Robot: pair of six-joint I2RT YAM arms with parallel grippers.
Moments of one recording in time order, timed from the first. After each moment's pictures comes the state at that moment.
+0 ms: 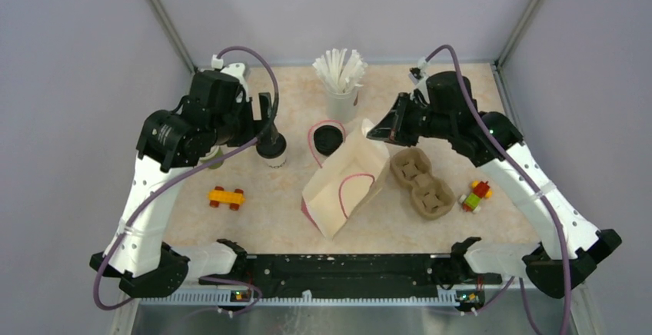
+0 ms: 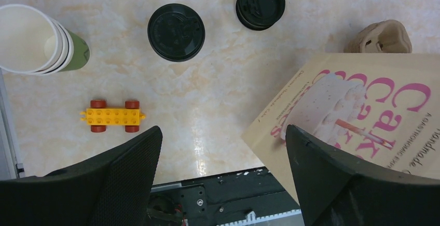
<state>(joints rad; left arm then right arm) -0.50 1.23 1.84 -1.37 -0.15 -0.42 0.62 1.18 1.48 -0.83 -0.28 0.86</state>
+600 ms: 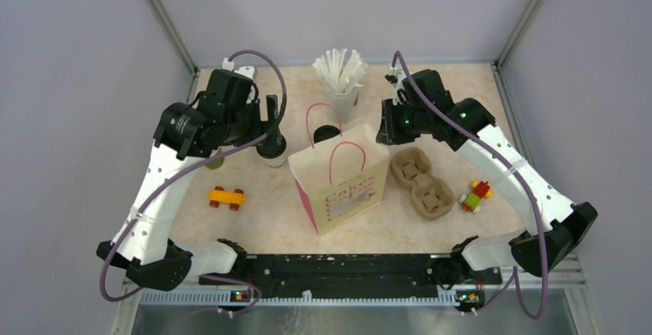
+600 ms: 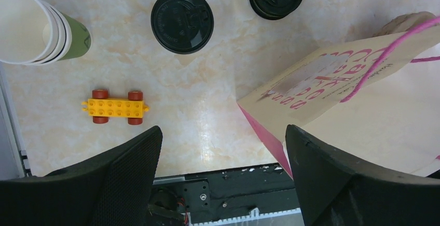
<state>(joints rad) -0.50 1.26 1.79 -1.36 -0.17 -0.43 0.62 1.34 1.51 -0.95 -0.09 0.39</state>
